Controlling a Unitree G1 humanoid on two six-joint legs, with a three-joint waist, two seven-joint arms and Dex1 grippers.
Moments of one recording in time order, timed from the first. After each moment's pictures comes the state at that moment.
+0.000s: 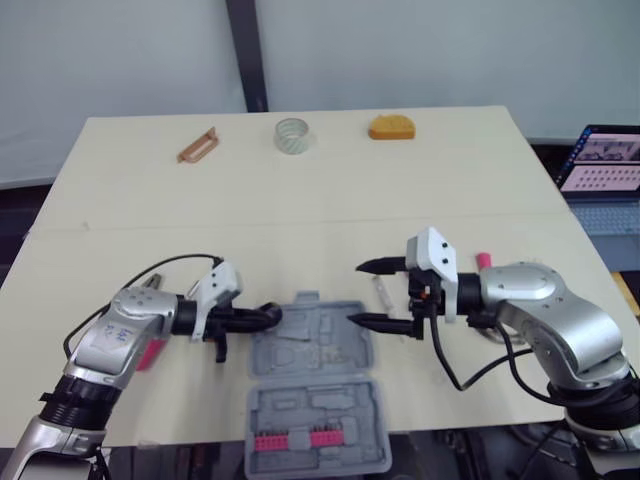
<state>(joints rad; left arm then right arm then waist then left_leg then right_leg) -0.30 0.75 -0.12 -0.06 -0.35 0.56 -1.09 -0.41 -0.70 0.11 -0.48 0.52 0.73 0.96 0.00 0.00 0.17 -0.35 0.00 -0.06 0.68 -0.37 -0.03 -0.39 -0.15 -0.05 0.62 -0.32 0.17</state>
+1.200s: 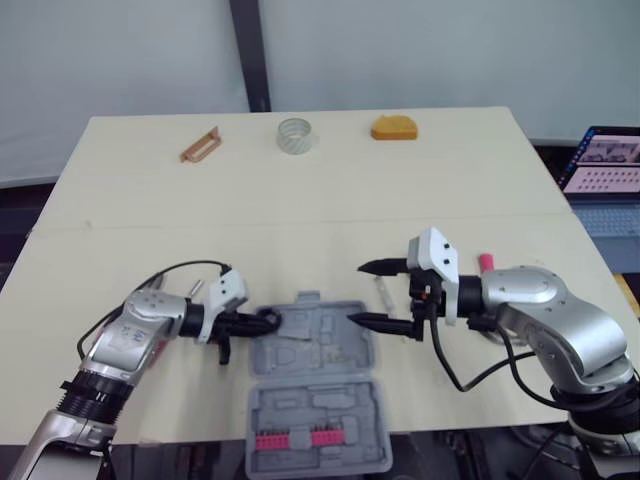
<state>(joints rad) -0.34 0.72 -0.18 0.05 -0.25 0.47 -1.10 -0.41 -0.71 0.11 -0.49 0.56 0.75 0.92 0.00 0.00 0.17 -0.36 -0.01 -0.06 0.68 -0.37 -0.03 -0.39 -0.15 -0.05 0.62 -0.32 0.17</state>
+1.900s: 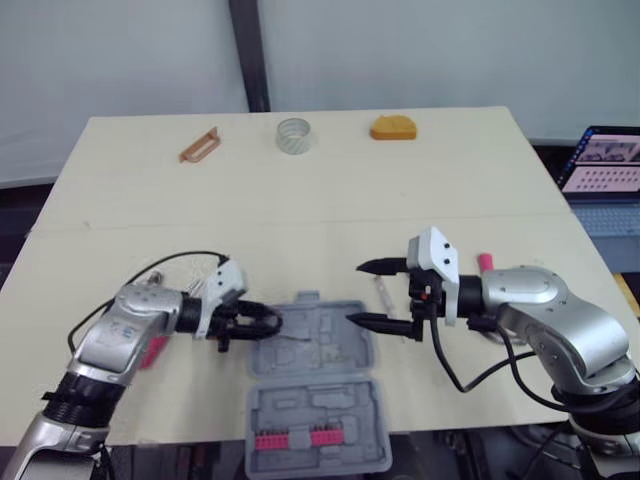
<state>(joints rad) -0.31 0.75 -0.08 -0.14 -0.34 0.60 -1.07 -0.41 -0.71 0.11 -0.51 0.57 0.75 0.91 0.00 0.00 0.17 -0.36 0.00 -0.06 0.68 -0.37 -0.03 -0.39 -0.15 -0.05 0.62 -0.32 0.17</state>
